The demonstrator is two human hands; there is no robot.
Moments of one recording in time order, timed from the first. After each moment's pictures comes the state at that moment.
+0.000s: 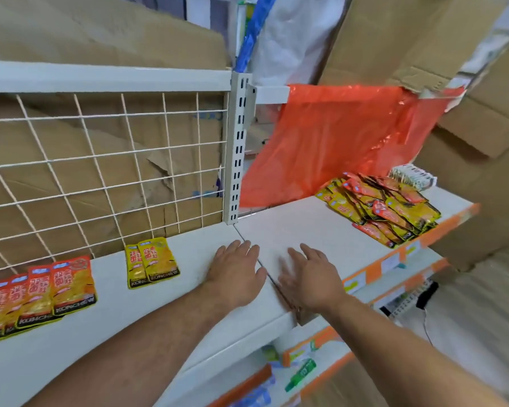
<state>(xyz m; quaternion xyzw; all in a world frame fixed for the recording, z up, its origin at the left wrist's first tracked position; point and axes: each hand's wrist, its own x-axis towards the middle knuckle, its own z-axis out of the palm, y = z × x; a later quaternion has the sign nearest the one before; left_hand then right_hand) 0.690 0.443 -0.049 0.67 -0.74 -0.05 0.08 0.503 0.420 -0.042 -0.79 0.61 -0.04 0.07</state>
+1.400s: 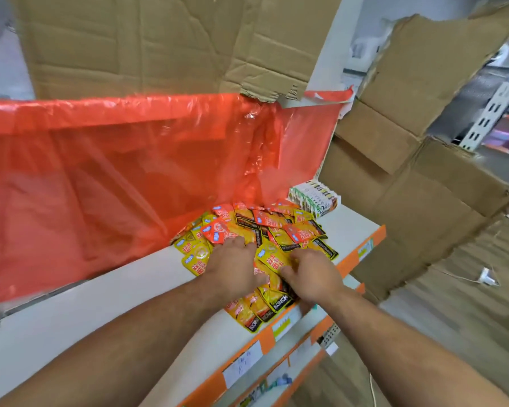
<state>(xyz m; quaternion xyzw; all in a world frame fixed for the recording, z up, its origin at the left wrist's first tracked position) 0.351 0.140 -0.016 0.61 -0.79 -0.04 0.04 0.163 0.143 -0.016 -0.73 0.68 -0.08 0.09</state>
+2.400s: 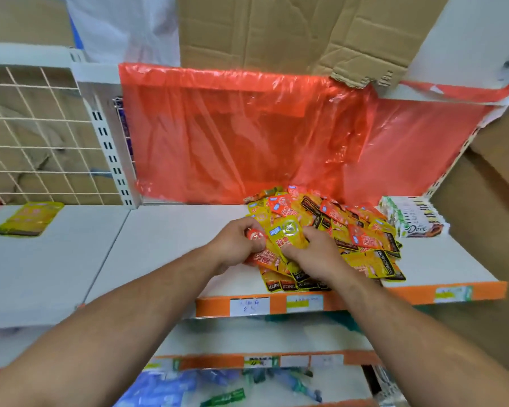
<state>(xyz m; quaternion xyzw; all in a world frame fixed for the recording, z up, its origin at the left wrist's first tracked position) 0.353 0.228 -0.013 0.69 -0.38 -0.40 0.48 0.184 0.140 -0.007 -0.78 0.47 -0.15 0.38</state>
